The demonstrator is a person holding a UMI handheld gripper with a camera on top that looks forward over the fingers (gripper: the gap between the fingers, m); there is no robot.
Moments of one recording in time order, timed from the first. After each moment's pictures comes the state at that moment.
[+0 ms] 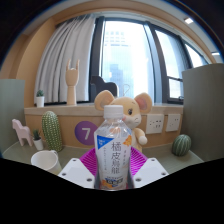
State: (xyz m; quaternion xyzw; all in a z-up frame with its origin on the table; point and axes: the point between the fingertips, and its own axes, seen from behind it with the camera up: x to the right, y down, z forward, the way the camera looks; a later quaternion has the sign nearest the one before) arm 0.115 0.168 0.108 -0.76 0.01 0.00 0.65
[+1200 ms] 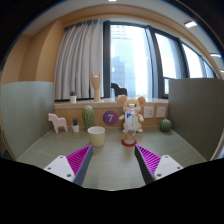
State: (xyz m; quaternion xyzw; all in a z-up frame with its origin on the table) arm 0.024 -0.136 0.144 -0.79 0.00 0.01 0.62
